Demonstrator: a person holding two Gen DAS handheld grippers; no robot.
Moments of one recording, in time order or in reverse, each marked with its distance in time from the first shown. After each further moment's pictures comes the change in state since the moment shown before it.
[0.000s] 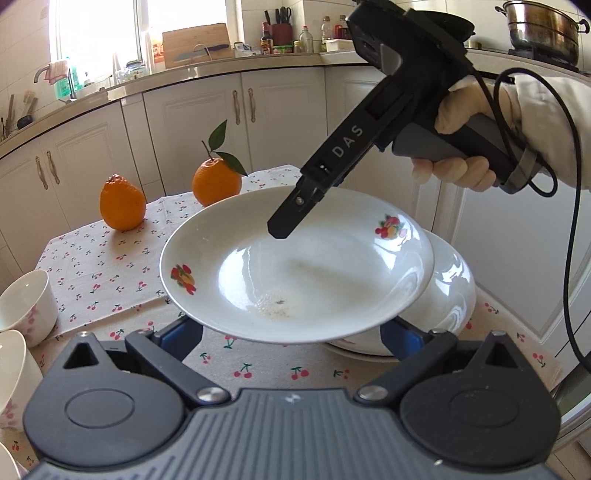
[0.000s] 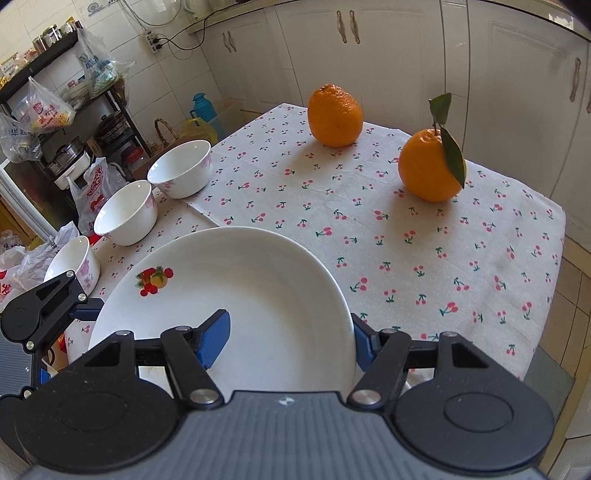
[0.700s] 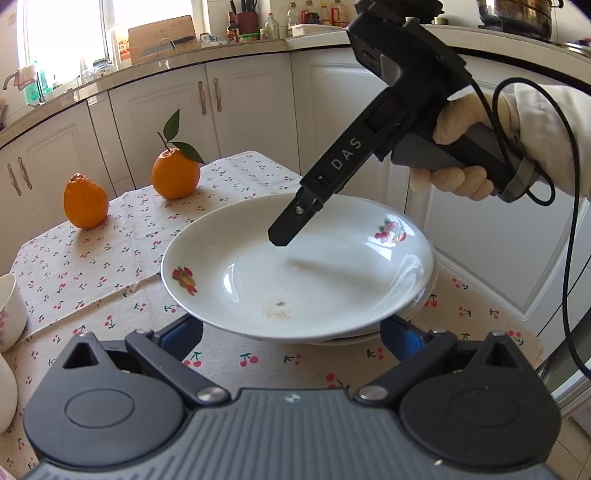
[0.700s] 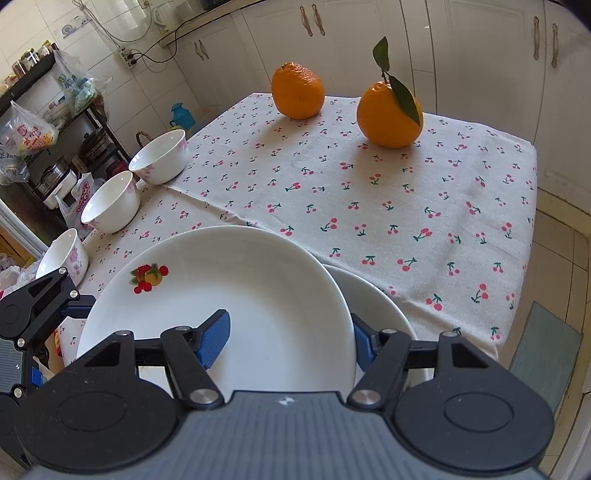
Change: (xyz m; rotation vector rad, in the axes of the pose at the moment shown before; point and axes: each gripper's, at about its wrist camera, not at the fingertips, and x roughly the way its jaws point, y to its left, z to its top) left arm 0.010 -0.026 -0.006 0.063 0.043 -0.067; right arm -0.005 -0.021 -0.053 0.106 -0.020 -0.014
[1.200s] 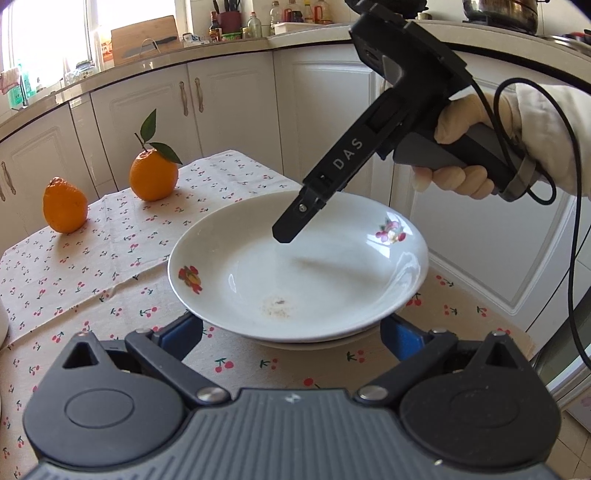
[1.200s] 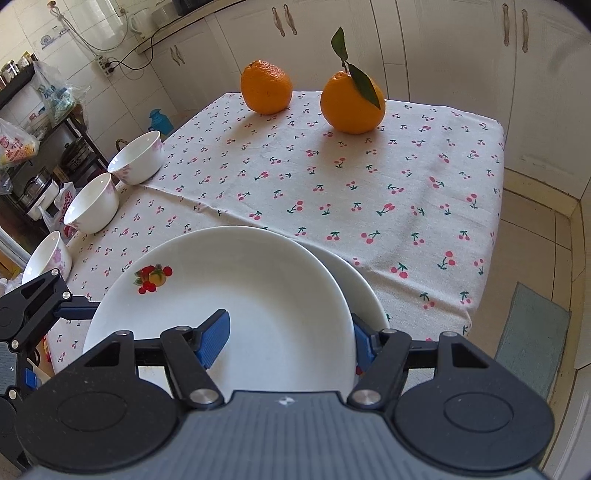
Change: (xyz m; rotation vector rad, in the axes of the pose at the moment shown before) left arm 0.011 -0.006 0.001 0.021 -0.001 -0.047; right arm -0.011 -0.014 -0.017 0.049 -0.006 -0.058
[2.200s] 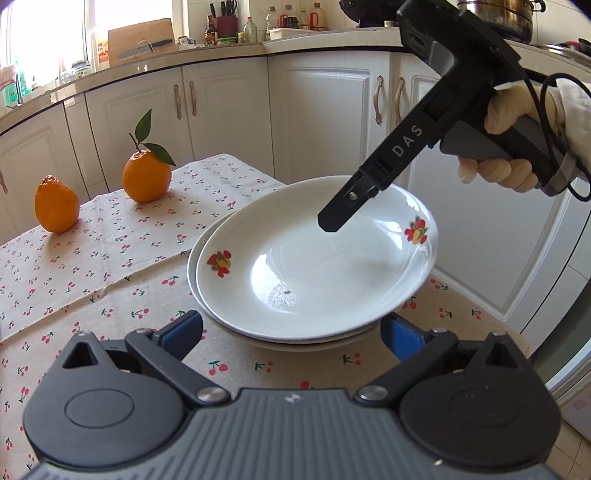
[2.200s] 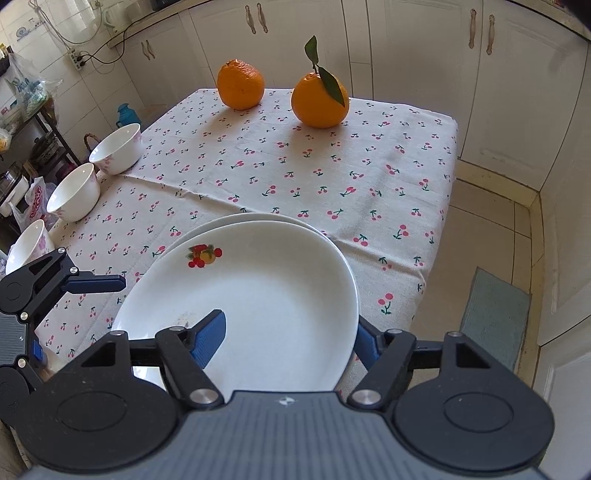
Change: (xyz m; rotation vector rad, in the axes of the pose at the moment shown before) left arm 0.000 0.002 -0.003 -0.013 -0.023 -0.036; right arm -0.037 0.012 -0.020 0.018 0.017 -0.138
